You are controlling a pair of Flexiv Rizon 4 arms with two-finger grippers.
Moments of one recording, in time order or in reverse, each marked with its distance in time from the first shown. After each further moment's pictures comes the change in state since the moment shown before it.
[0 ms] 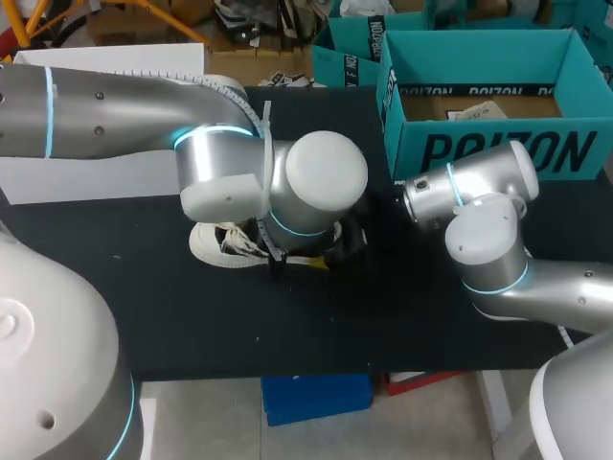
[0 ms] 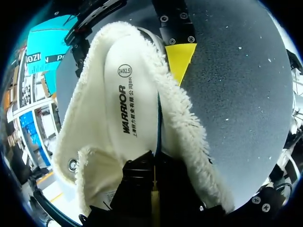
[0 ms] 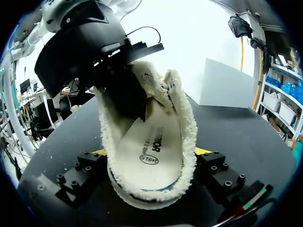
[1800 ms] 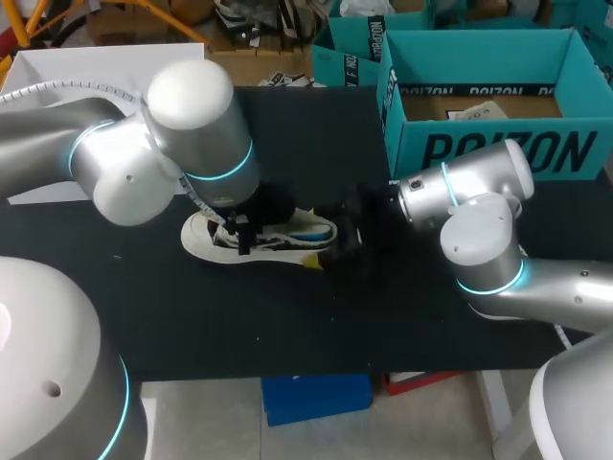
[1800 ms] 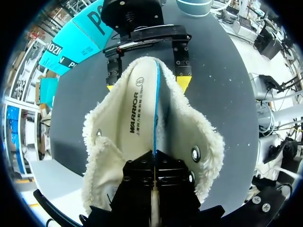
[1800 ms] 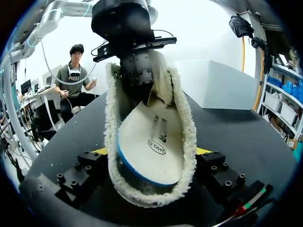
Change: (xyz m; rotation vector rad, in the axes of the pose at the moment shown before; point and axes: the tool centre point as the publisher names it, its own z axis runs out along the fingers) left arm -0.007 0.014 -0.024 0.409 0.190 -0.057; right arm 0.003 0.008 0.006 0.002 0.002 0.003
